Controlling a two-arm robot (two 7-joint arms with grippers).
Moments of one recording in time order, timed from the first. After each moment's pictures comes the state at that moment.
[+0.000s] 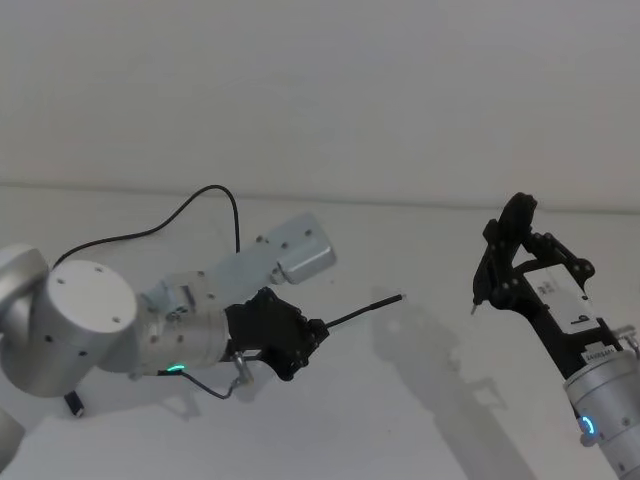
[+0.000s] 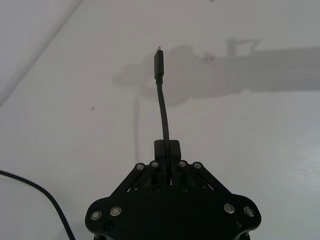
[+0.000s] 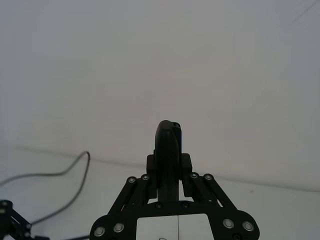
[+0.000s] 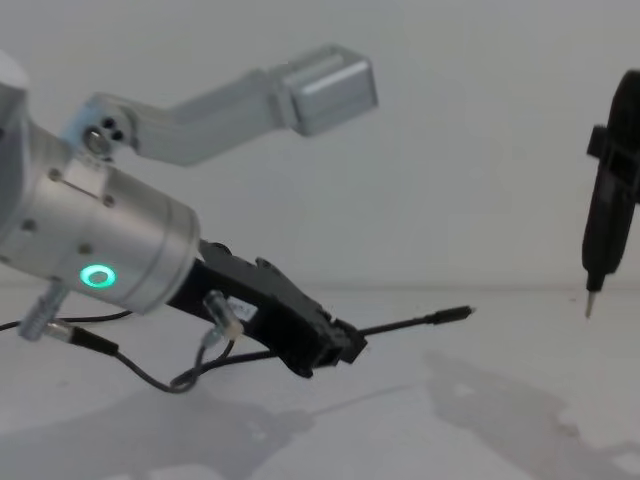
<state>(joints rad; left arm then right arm) -0.48 0.47 0.61 -1.73 -0.08 0.63 -0.65 -0.07 0.31 -0.21 -1.88 0.31 -0.03 0.08</state>
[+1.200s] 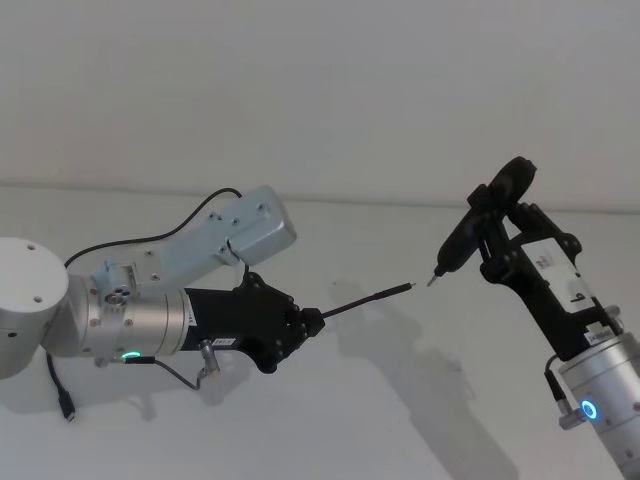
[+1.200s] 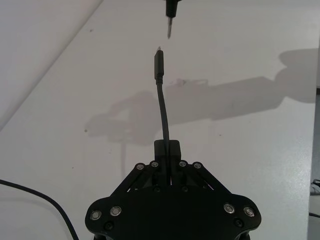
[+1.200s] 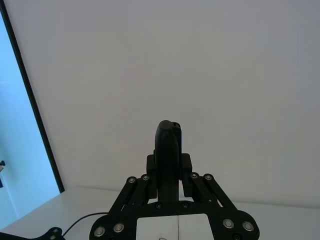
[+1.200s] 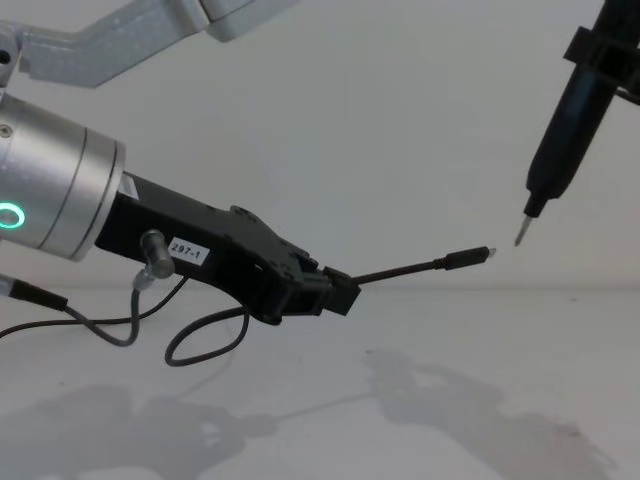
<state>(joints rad) -0.46 0.55 0.54 -1.78 -0.21 0.52 -0.78 -0.06 0.27 -0.19 -1.91 0.54 -0.06 0.24</state>
